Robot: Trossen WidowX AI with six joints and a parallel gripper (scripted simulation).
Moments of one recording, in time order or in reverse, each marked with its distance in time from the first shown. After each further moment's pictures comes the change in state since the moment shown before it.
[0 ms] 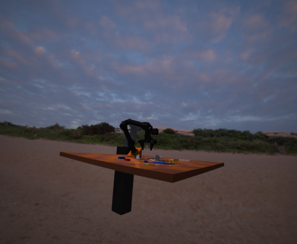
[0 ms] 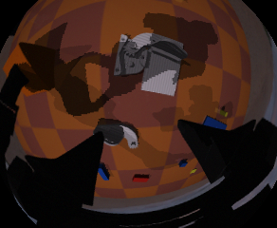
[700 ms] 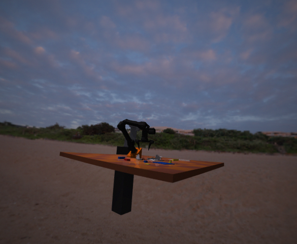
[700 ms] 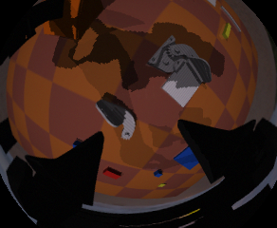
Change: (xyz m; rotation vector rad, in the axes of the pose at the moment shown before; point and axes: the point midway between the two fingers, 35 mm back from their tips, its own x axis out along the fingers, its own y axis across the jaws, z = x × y) arm -0.002 0.021 -0.022 -0.481 0.002 0.003
